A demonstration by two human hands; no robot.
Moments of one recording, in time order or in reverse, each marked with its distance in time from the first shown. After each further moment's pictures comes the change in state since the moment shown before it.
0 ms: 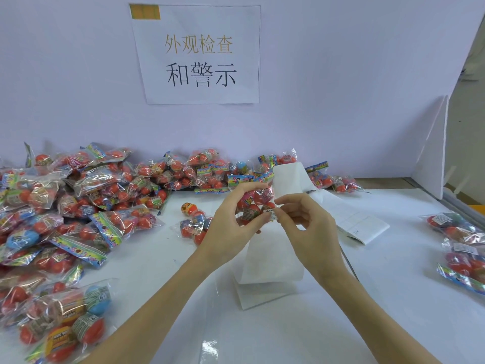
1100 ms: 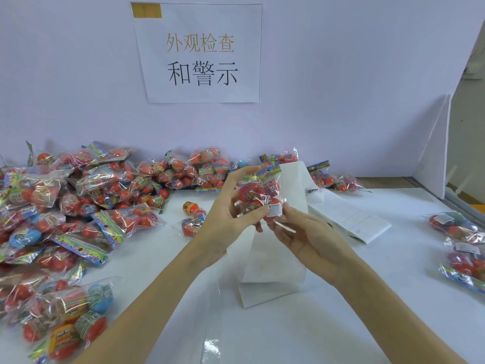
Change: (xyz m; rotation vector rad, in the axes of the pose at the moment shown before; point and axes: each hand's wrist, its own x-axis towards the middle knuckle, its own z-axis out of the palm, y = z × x) left_hand 0.006 0.000 -0.010 -0.240 -0.074 -0.023; right_hand 0.009 -0.008 -0.009 0.865 -0.279 0.737
